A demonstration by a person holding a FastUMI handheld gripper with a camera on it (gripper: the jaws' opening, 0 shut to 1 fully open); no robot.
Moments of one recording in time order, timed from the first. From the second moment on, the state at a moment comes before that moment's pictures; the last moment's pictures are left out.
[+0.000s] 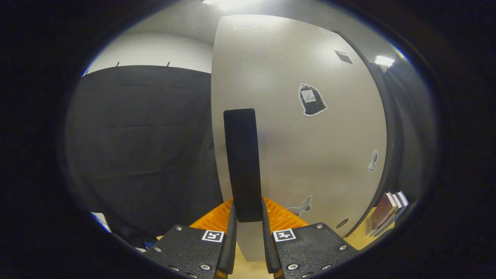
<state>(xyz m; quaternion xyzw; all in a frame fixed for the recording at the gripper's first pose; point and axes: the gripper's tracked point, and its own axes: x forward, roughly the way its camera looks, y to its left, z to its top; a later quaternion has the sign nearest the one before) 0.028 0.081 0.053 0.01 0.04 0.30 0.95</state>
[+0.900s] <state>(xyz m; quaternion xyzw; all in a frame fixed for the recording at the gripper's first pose) -0.027 0.006 0.048 0.02 0.05 0.28 0.96</state>
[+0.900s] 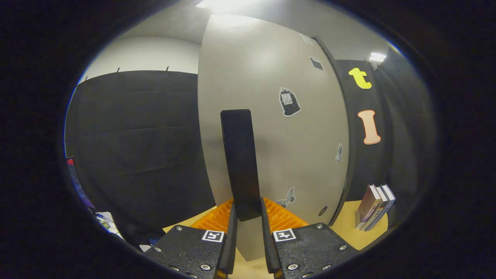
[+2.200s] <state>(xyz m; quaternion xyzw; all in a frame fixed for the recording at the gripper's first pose) -0.061 -0.125 0.059 0.04 0.01 0.09 0.99</state>
